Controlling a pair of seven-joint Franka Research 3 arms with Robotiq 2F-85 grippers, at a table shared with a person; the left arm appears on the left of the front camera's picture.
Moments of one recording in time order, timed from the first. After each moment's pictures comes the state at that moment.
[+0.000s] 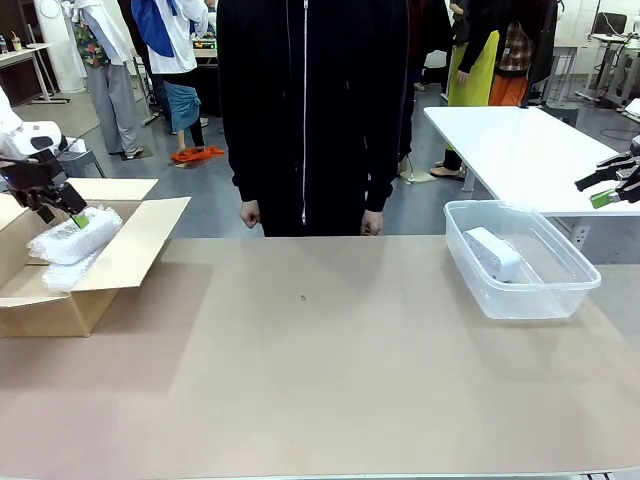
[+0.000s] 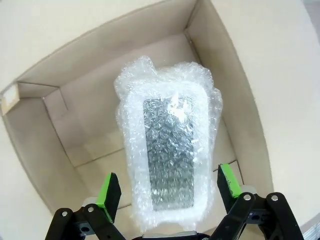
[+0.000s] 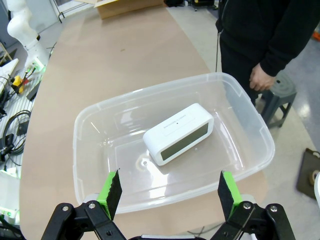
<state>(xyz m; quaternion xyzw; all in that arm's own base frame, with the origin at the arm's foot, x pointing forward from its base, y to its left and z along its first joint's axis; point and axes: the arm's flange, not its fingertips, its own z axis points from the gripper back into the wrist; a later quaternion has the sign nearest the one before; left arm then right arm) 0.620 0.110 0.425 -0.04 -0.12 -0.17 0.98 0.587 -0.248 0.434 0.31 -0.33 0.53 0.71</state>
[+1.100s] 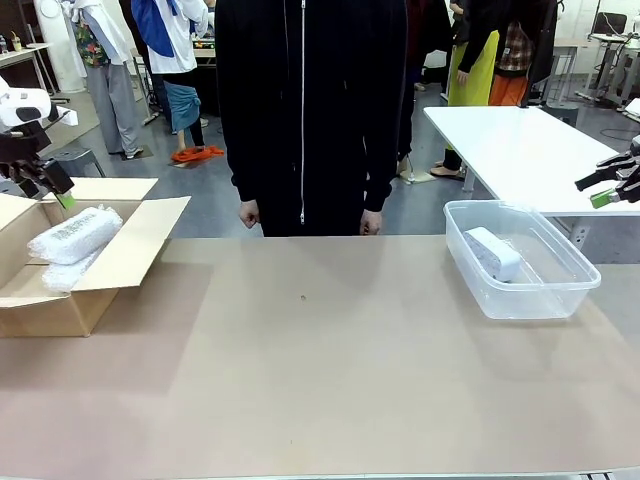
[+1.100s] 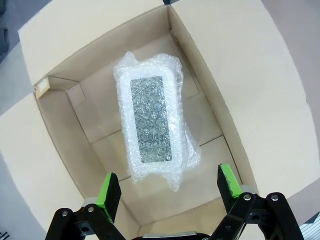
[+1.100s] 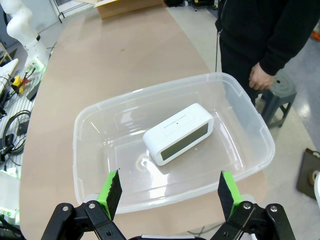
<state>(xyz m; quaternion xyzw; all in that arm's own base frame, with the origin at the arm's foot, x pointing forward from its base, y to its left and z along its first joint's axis) 0.576 0.082 0.489 0.01 -0.13 -0.20 0.97 0.587 -0.248 0.433 0.31 -0.33 0.53 0.71</state>
